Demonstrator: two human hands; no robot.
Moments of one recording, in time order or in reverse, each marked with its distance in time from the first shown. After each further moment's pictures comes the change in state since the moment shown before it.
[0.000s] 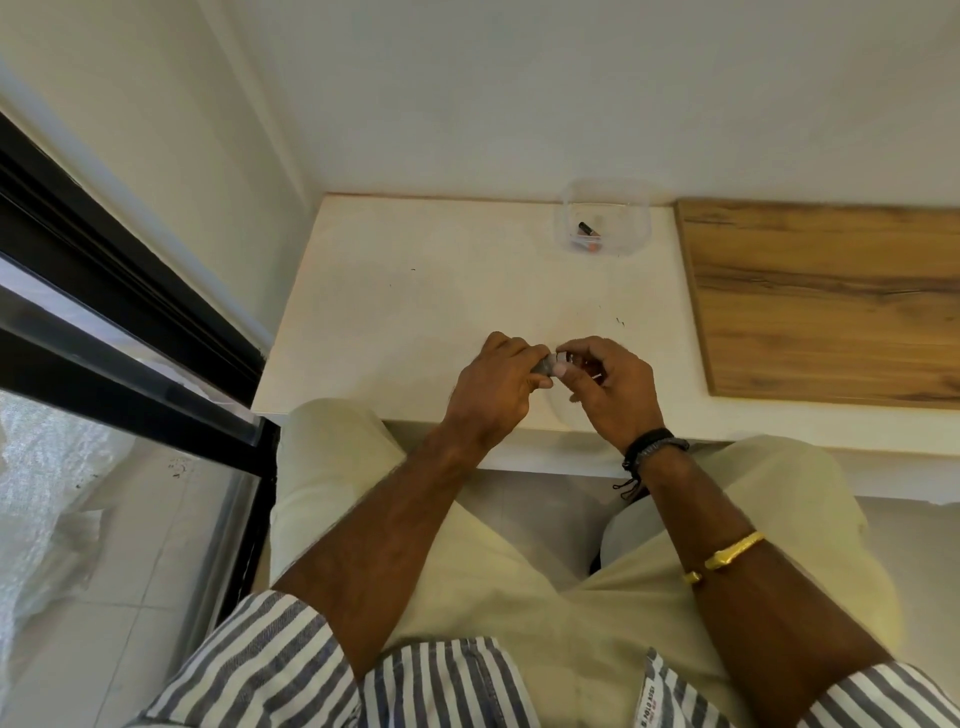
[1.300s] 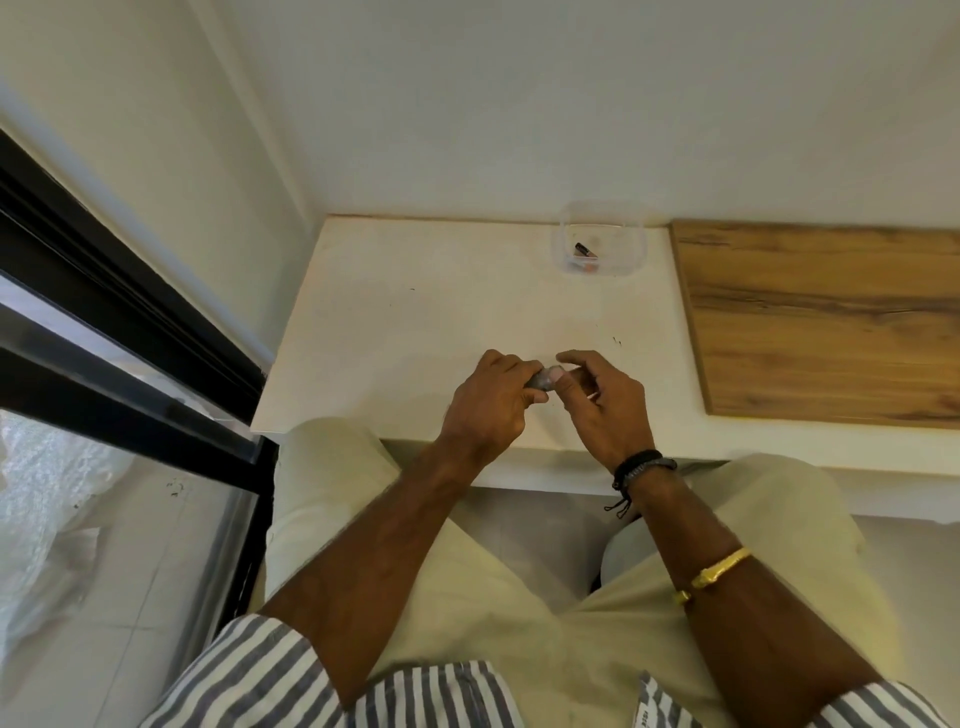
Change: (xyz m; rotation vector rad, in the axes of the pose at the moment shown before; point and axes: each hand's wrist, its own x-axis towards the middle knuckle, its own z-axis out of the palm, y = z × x) left_hand 0.001 0.001 -0.003 -0.077 -0.001 -0.044; right_hand 0.000 -0.011 0.004 -0.021 0.065 0.040
